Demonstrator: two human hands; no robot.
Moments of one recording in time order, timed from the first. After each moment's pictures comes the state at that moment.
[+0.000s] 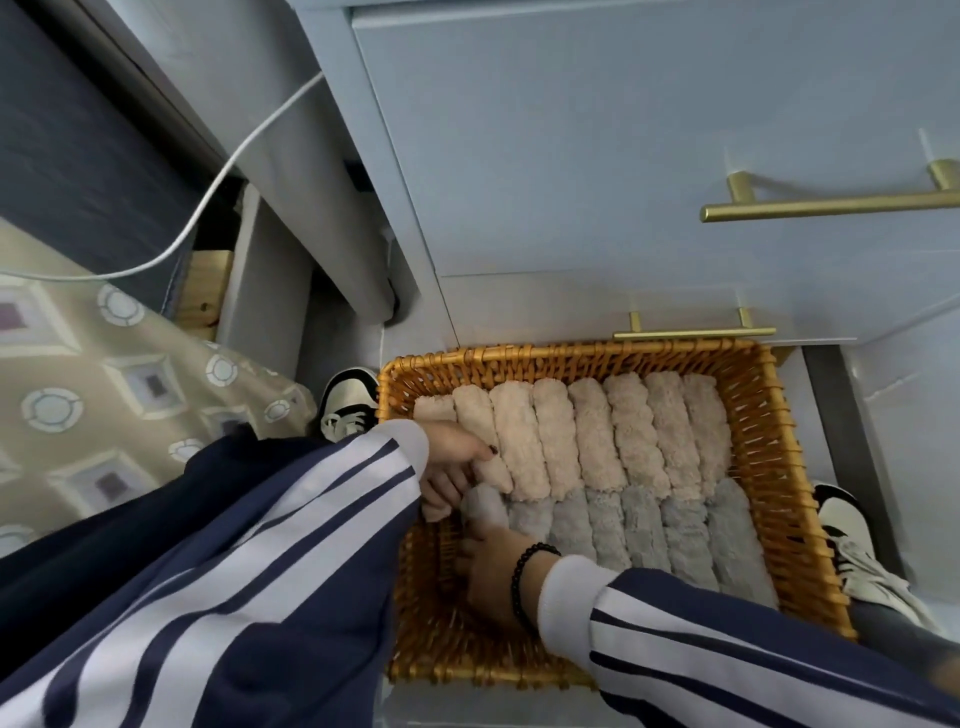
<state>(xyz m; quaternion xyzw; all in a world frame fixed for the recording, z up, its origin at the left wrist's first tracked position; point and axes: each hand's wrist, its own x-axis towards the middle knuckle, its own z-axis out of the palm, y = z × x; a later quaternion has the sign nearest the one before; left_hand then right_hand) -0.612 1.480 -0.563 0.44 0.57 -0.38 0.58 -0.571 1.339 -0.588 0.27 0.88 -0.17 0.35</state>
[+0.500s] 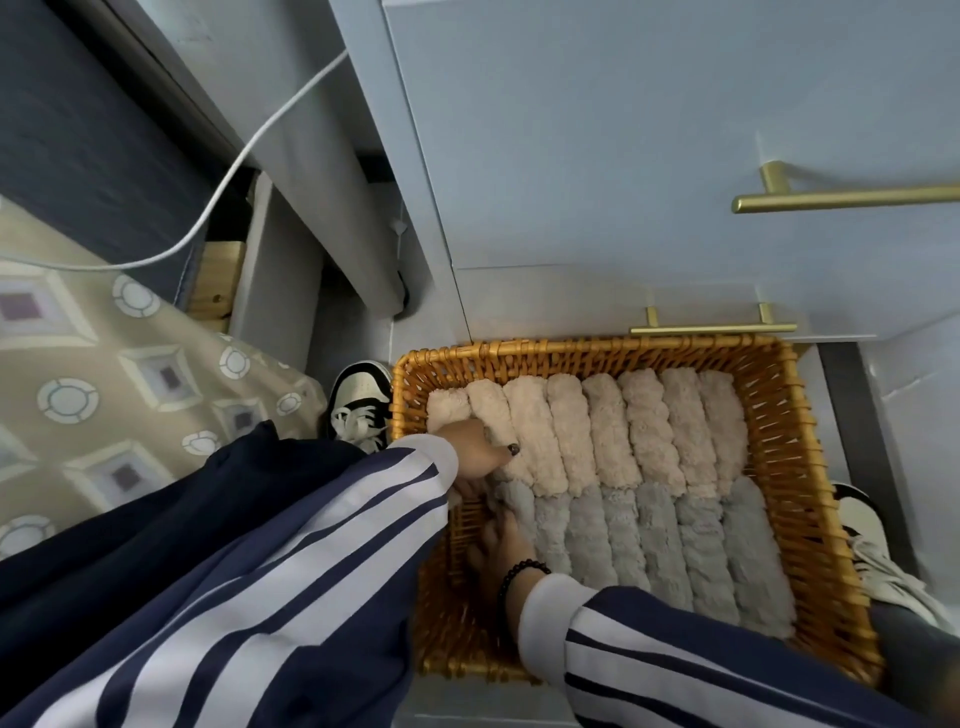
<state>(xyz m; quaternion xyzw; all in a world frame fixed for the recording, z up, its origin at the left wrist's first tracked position) -0.607 1.464 -0.558 0.66 0.51 -0.31 0.46 -0.593 1.339 -0.618 0.37 0.76 -0.25 0.47</state>
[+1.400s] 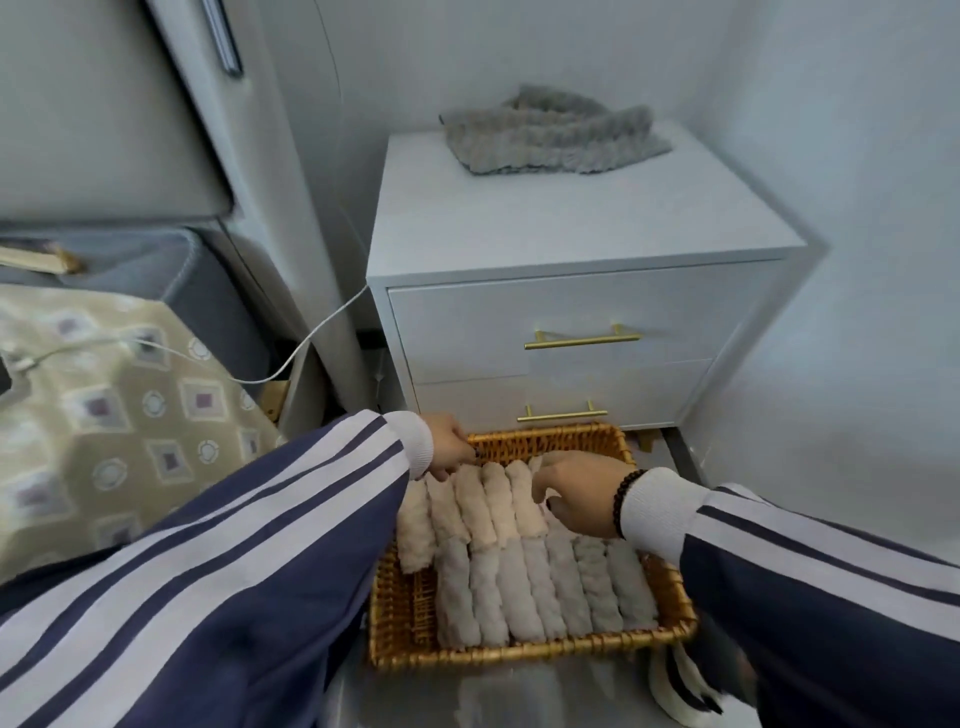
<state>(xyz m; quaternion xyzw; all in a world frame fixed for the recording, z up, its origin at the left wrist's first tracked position) -0.588 1.414 -0.335 0.75 0.49 -0.18 0.40 -0.436 1.286 -0.366 0.68 0.69 -0.24 0.10</state>
